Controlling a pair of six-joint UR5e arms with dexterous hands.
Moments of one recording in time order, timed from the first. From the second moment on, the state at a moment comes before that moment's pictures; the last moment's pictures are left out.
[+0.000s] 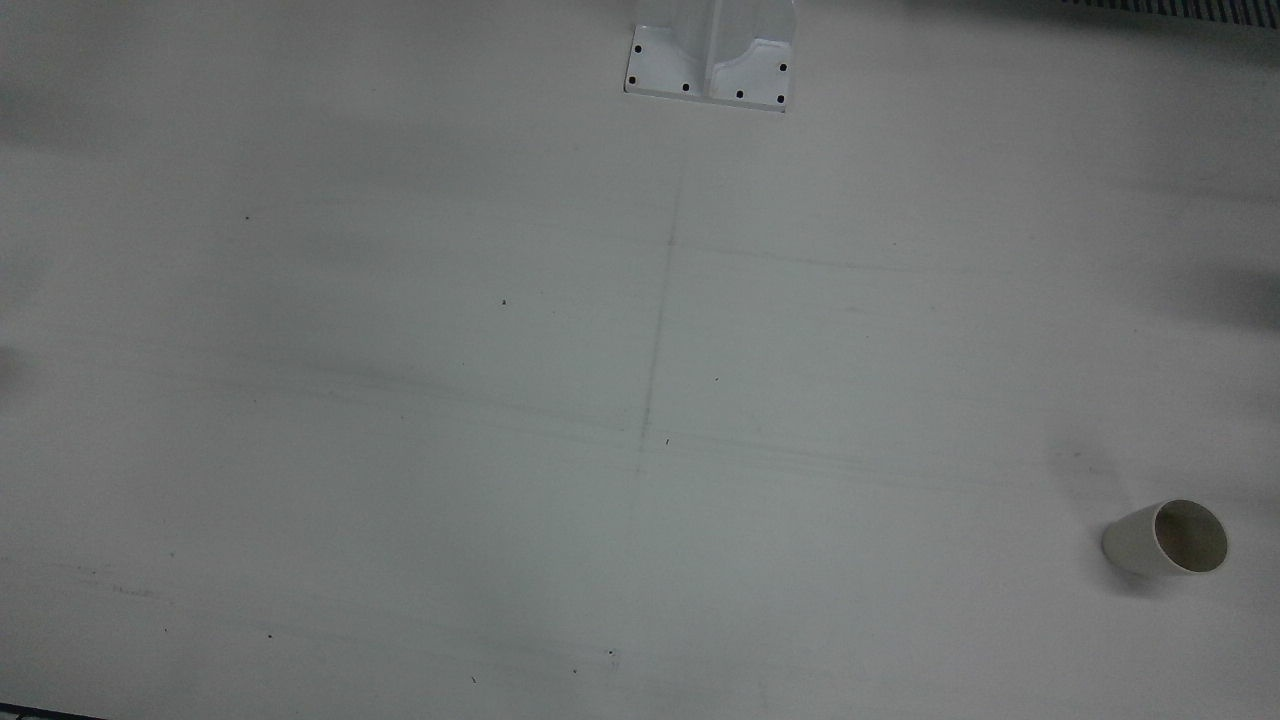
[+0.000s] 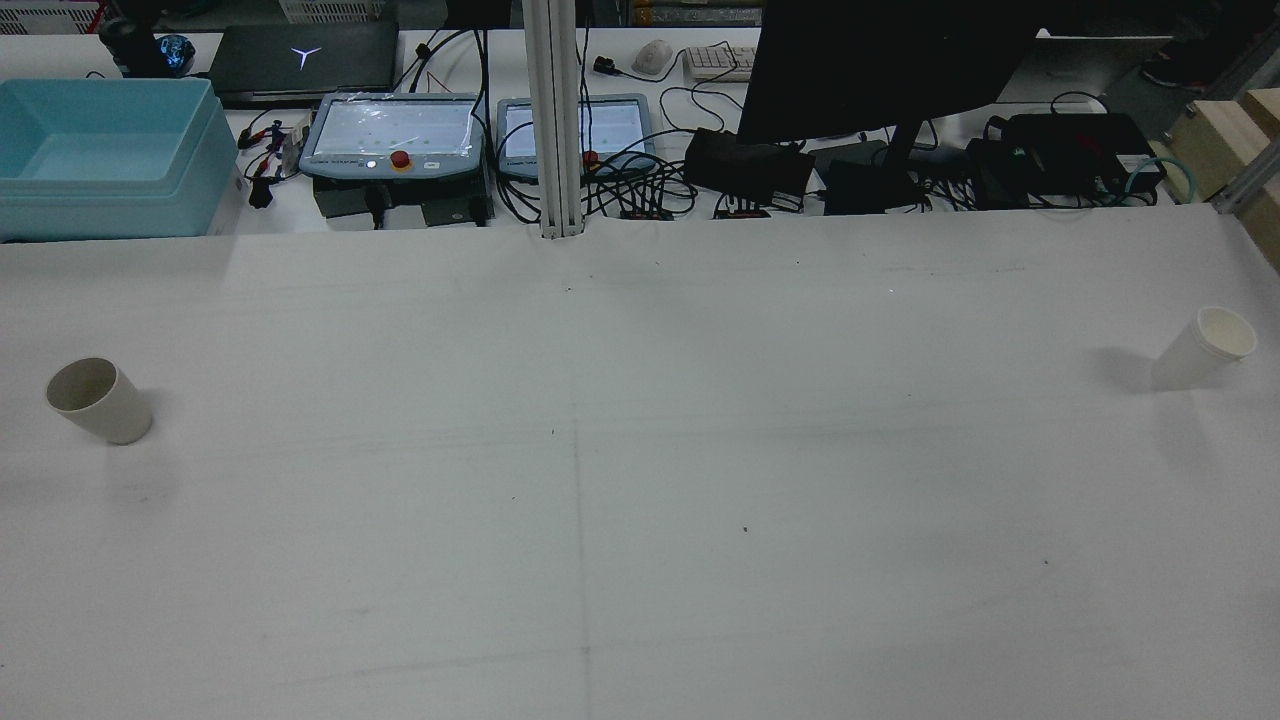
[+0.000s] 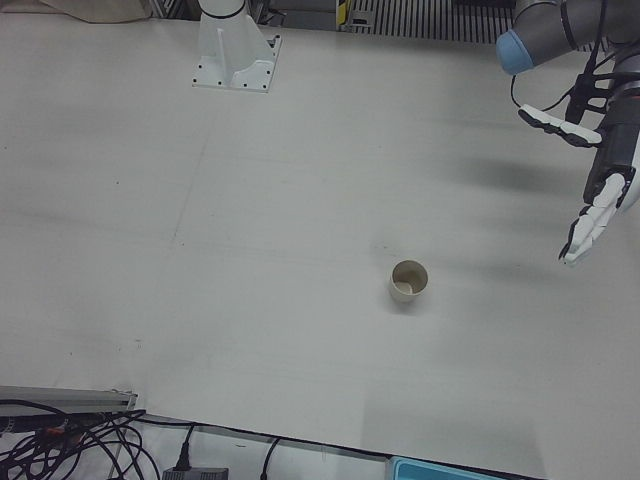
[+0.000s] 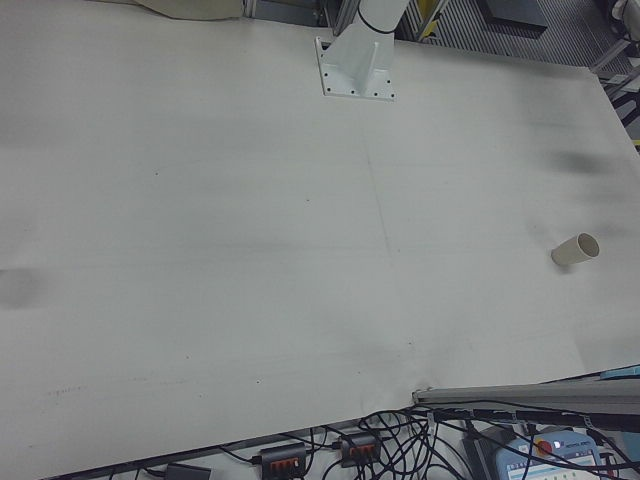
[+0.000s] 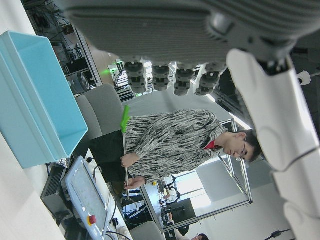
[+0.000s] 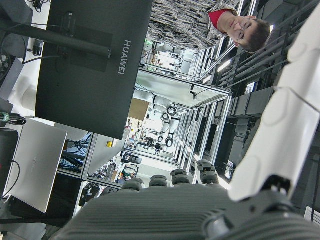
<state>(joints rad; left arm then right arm) -1.51 -1.41 -1.84 -0.12 1.75 0.31 1.58 -1.70 1.91 -3.30 -1.56 -0.23</state>
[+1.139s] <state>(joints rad) -1.10 -1.50 -1.28 -0.63 1.44 0.62 1.46 -1.70 1.84 -3.32 -1.54 -0.27</state>
